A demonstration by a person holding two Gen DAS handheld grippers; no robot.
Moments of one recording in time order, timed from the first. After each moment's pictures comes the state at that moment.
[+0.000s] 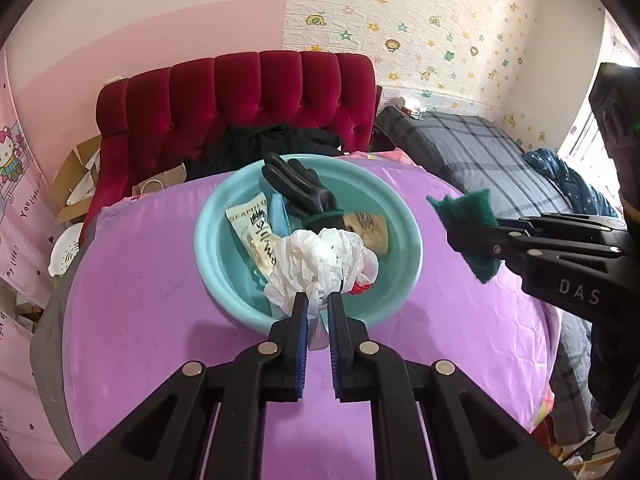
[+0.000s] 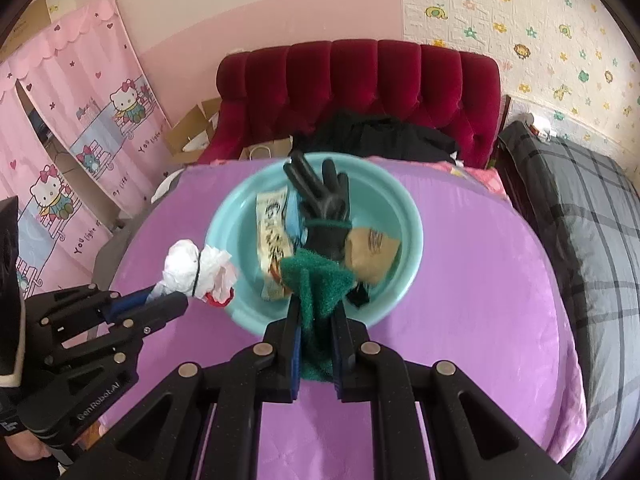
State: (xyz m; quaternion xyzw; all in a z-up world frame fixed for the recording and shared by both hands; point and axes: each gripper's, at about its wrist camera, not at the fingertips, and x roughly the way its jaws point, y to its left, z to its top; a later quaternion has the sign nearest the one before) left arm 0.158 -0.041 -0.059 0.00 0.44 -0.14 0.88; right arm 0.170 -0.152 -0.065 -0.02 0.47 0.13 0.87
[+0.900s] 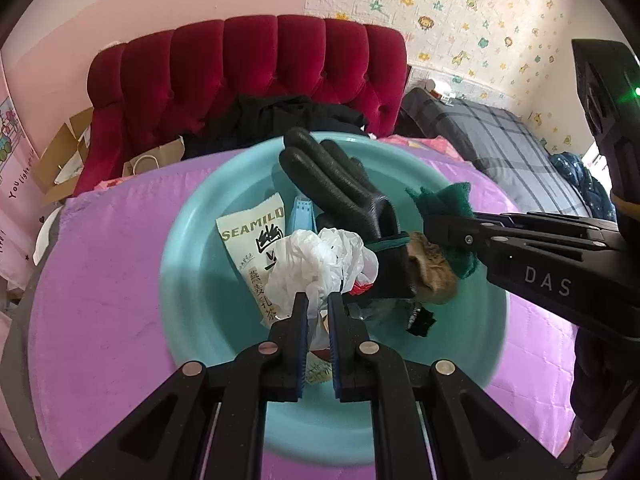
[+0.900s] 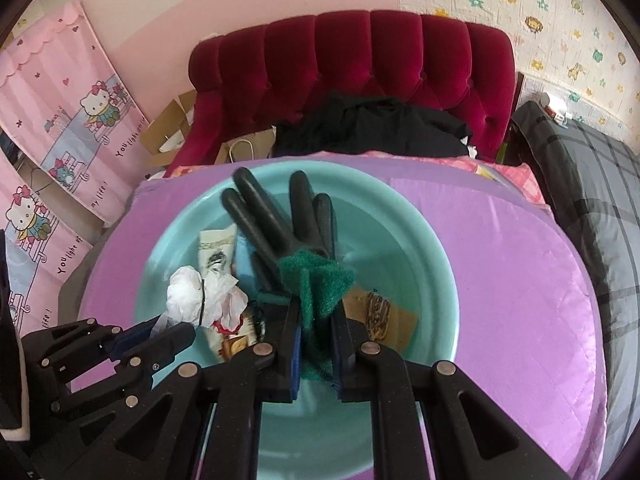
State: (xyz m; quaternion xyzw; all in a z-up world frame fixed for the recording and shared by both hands) left arm 0.265 -0.044 -0.134 -0.01 0.49 -0.12 0.86; right arm 0.307 -0.148 -0.145 0.00 0.50 0.12 0.86
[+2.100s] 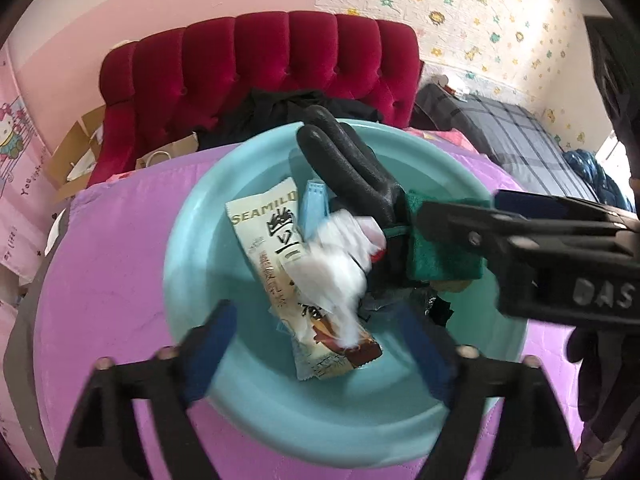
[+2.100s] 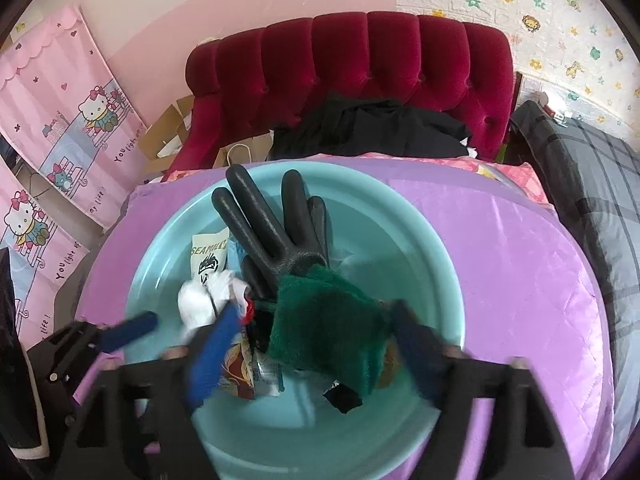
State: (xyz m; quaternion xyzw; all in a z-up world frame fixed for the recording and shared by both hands) left arm 0.256 -0.047 -0.142 0.00 0.49 -0.09 0.87; right arm 0.307 -0.148 -0.150 0.01 0.49 0.12 0.87
